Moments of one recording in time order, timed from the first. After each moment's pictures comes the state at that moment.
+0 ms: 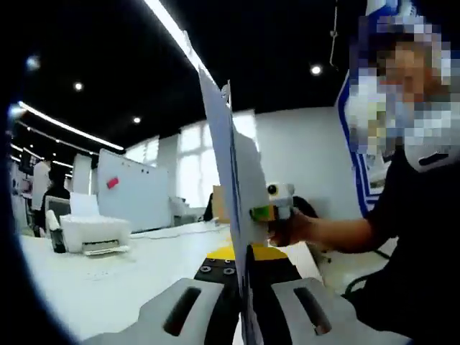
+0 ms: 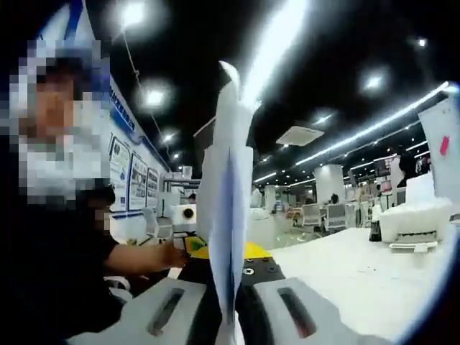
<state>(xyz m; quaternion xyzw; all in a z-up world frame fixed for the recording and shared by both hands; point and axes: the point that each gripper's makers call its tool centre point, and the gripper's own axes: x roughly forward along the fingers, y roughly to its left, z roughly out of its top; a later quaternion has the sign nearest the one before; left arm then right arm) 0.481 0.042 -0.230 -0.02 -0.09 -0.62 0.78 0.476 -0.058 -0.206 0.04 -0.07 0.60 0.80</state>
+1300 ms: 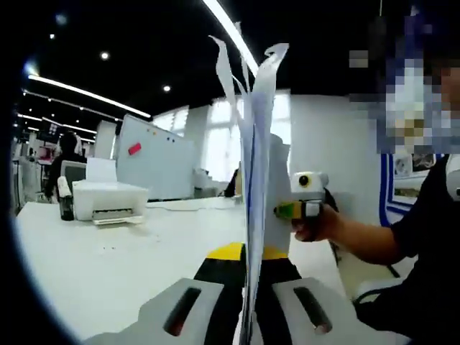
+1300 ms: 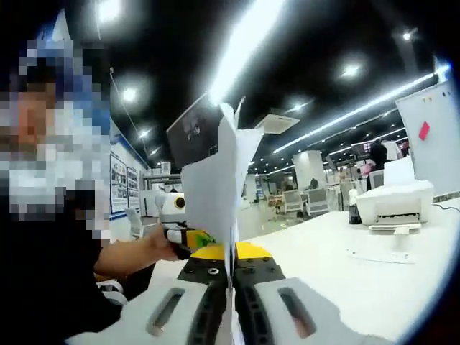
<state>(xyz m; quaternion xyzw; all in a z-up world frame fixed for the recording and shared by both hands) 0.511 0.003 -0.229 -0.06 -0.01 -0.57 0.82 0.503 -0.083 -0.216 0.09 -0.03 0.58 0.81</state>
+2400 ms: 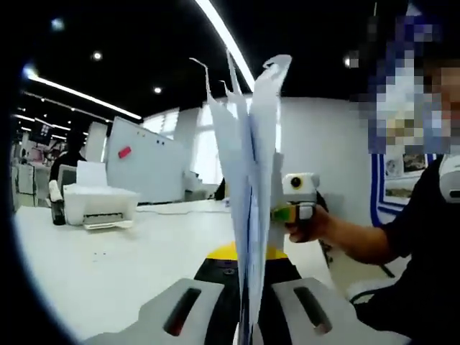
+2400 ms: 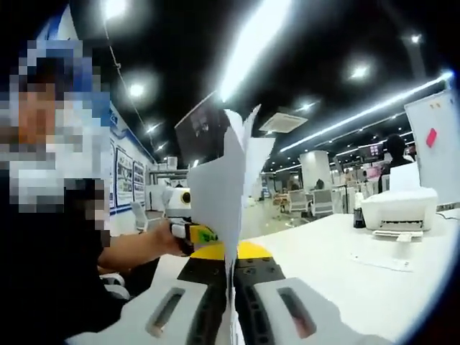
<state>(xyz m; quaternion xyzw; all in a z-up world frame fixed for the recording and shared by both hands) 0.499 -0.009 -0.226 -0.06 -0.01 -0.59 0.80 0.501 -0.085 -0.215 0.06 -0.03 0.58 0.81</state>
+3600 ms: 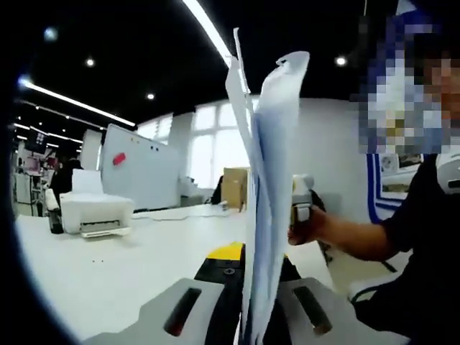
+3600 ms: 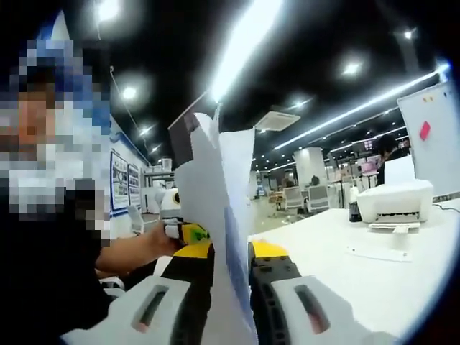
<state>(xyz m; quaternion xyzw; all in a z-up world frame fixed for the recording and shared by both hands) 0.514 -0.007 -0.225 -0.05 -0.03 -0.60 0.80 0.503 -0.089 -0.226 0.08 -0.01 0.56 0.82</state>
